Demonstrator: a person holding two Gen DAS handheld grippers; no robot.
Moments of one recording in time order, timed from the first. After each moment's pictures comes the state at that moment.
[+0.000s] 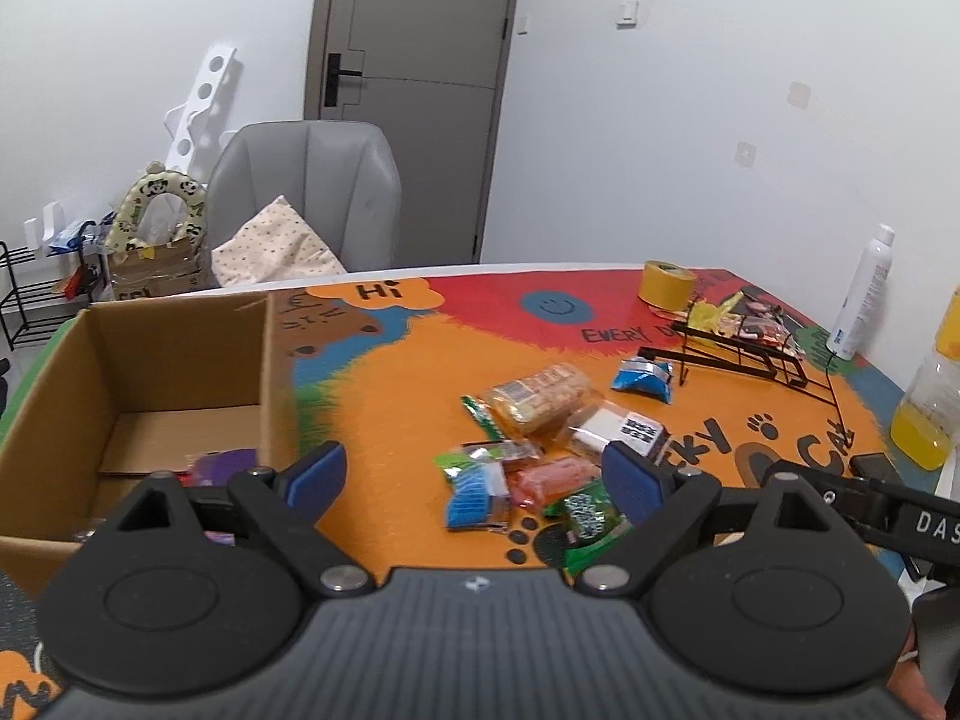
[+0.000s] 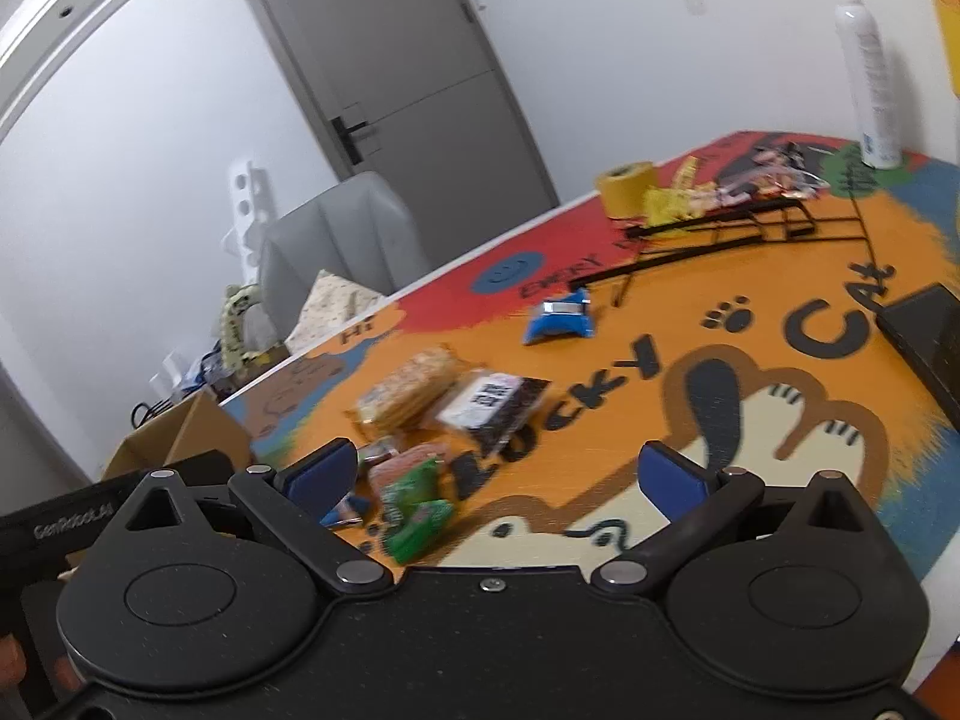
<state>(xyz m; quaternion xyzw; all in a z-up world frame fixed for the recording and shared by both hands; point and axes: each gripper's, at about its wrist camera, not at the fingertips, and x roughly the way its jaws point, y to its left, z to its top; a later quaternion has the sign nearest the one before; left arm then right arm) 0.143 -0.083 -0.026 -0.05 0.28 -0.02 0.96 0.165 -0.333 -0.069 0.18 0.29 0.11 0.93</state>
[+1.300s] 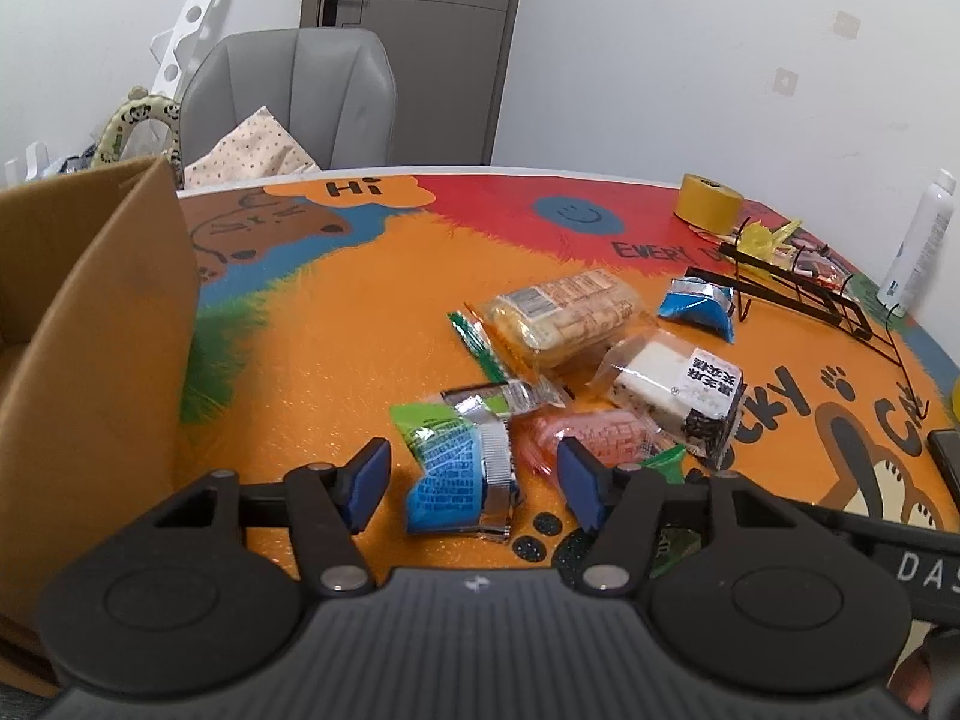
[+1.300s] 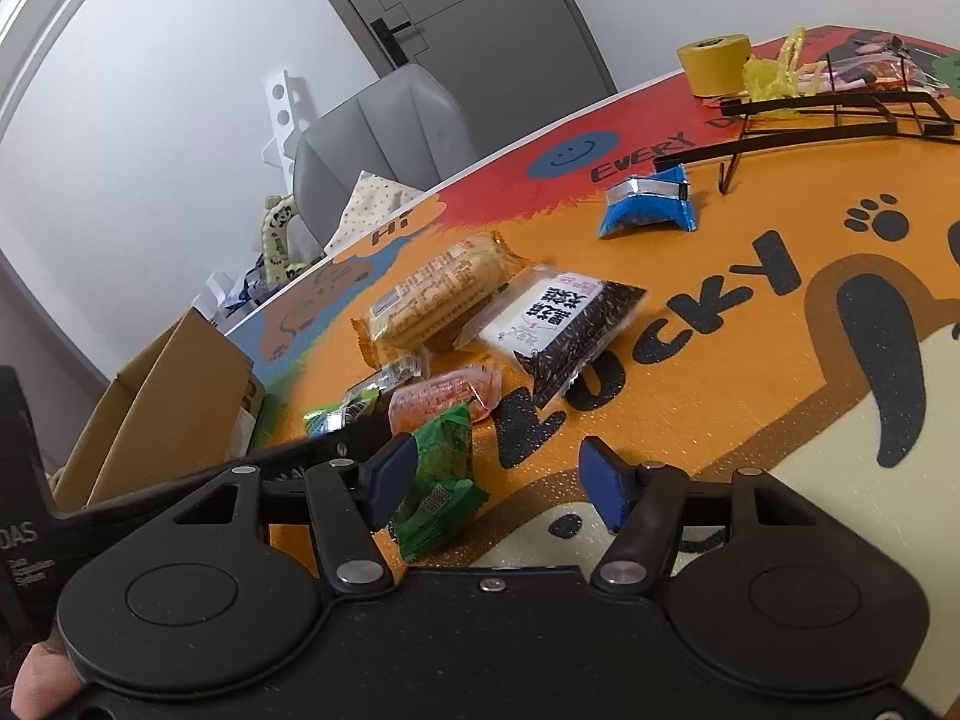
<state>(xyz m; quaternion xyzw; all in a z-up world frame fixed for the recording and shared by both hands) 0.226 -0.095 -0.108 -0.07 0.34 -0.01 0.94 0.232 -0.292 -0.120 0.17 0.37 0.19 0.89</state>
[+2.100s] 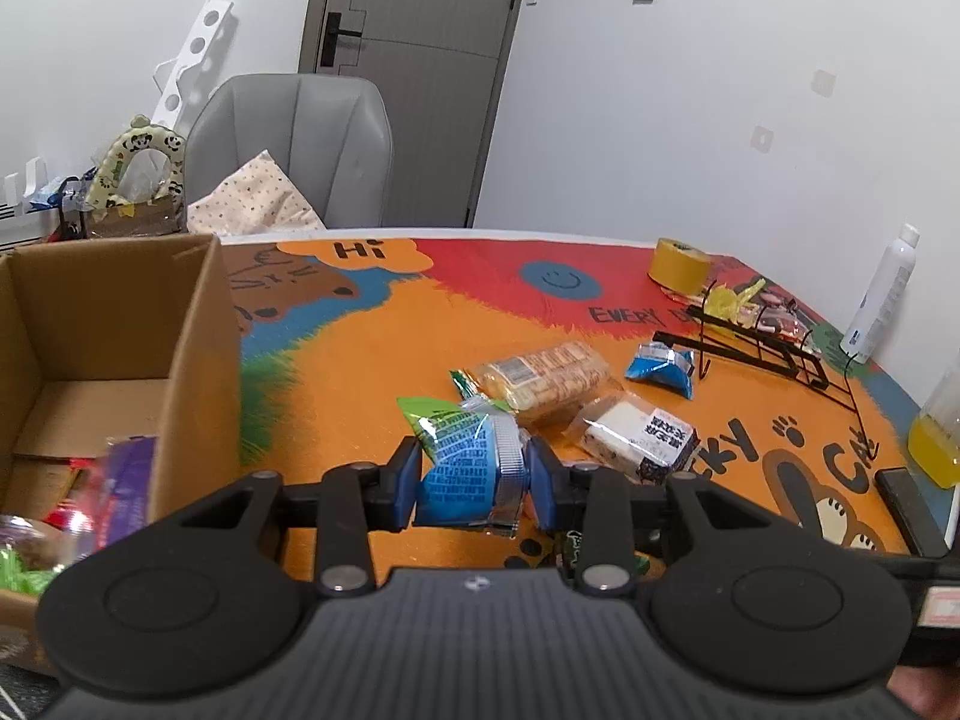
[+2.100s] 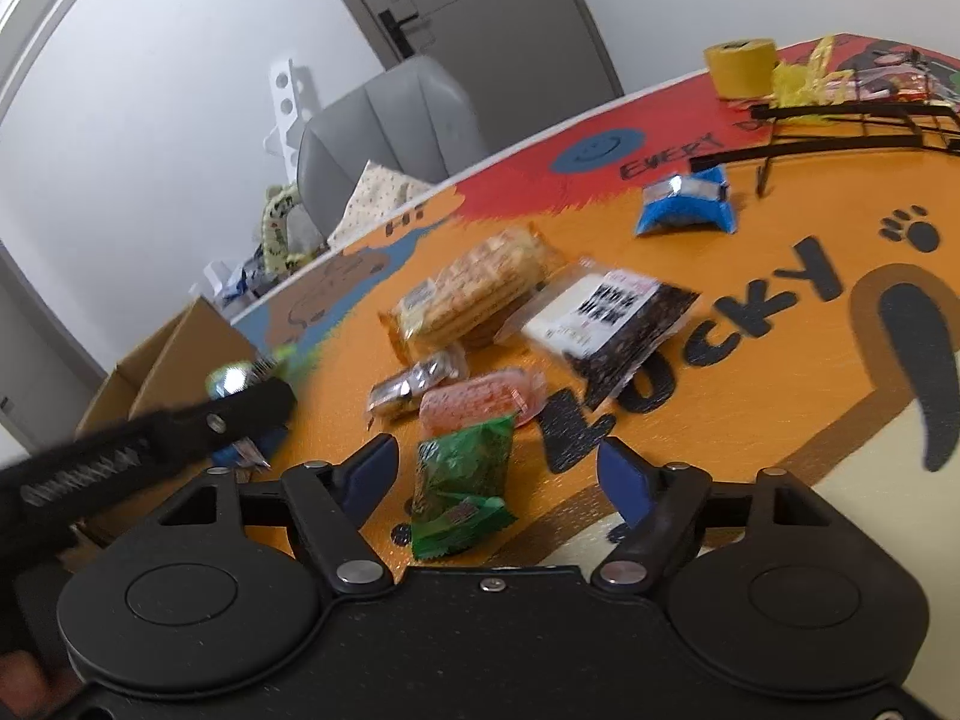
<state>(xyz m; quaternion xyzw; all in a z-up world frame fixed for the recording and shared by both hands) 0.195 -0.079 -0.063 -0.08 0.30 -0.02 0.95 0.235 -0.263 -0.117 0.15 0.38 0.19 0.89</state>
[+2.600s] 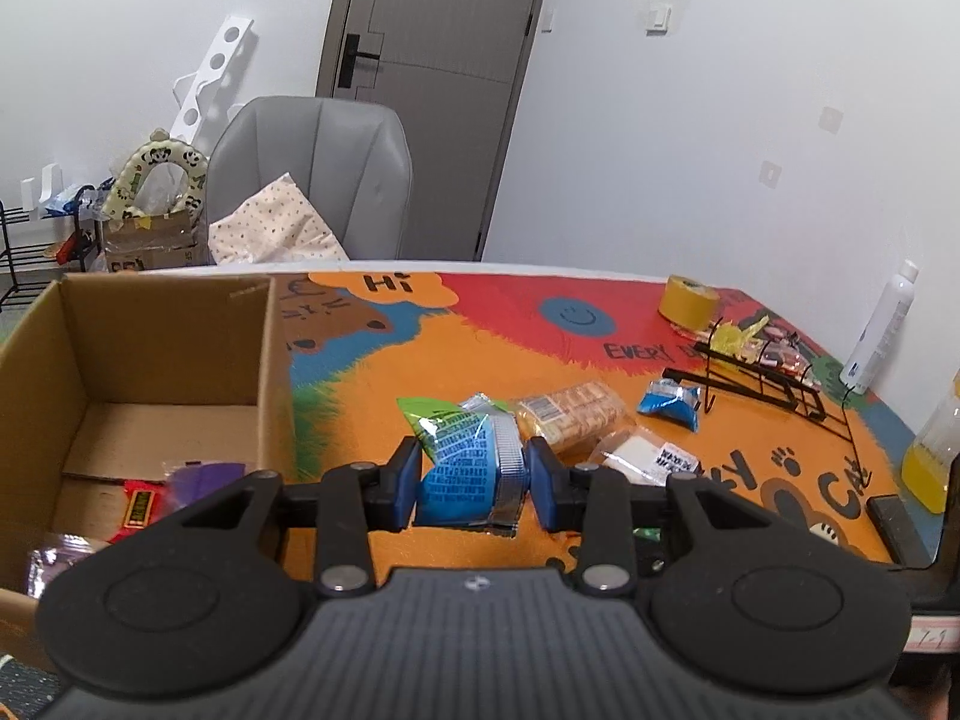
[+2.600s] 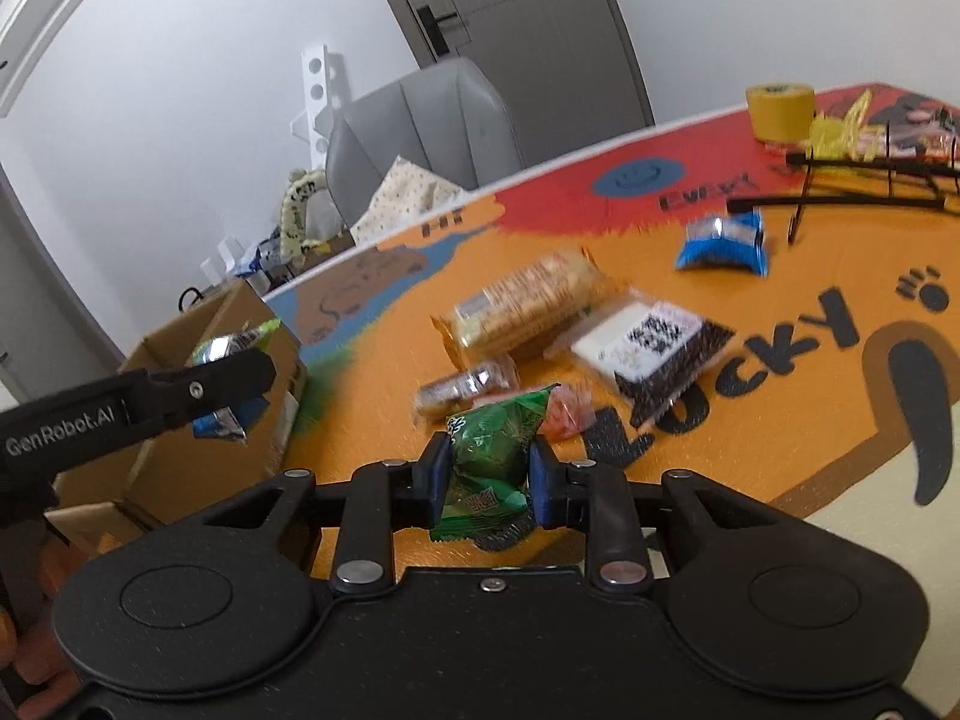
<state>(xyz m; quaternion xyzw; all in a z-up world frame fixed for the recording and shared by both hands) 0.179 -0.056 -0.041 -0.10 0.28 -0.01 0.96 0.218 -0.251 -0.086 0.12 0.36 0.21 0.90</state>
